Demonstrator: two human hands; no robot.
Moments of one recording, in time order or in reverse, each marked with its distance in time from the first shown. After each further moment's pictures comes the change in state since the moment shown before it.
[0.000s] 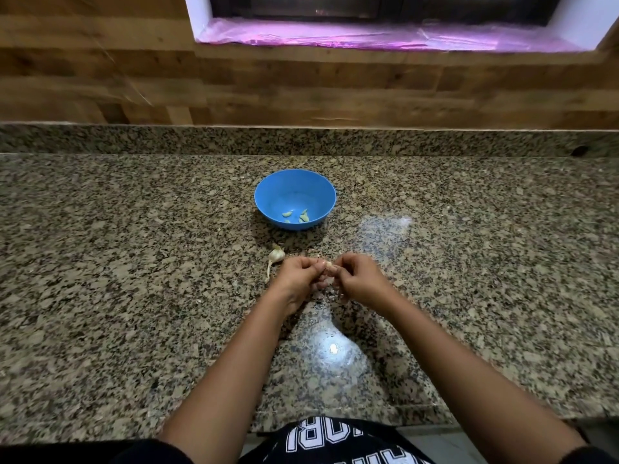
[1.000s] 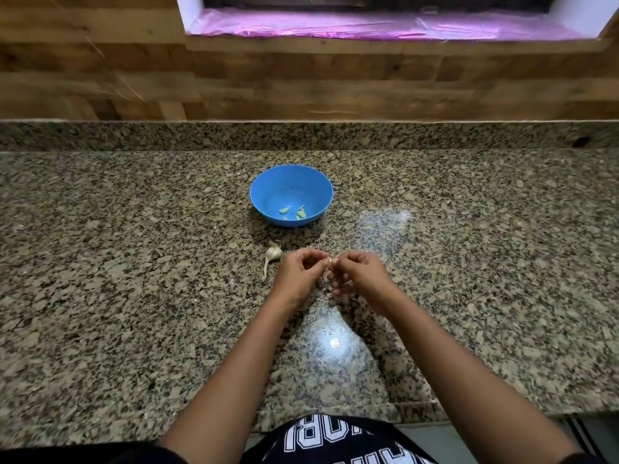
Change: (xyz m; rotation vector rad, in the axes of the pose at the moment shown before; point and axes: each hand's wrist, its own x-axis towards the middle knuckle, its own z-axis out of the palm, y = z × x) left_hand -0.001 -0.007 0.001 0.387 0.129 0.310; right_hand 0.003 0.009 -0.004 0.466 -0.012 0.094
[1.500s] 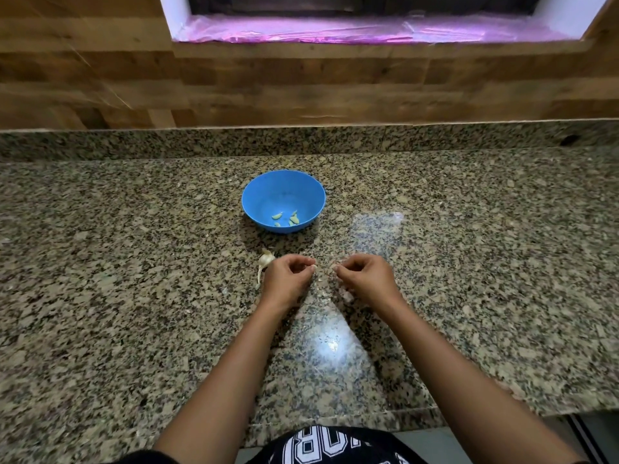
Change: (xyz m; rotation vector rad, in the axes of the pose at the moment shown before) left_hand 0.013 -0.010 -0.003 0.073 0.101 -0.050; right_hand -0.001 0.005 -0.012 -0.329 0.250 -0.146
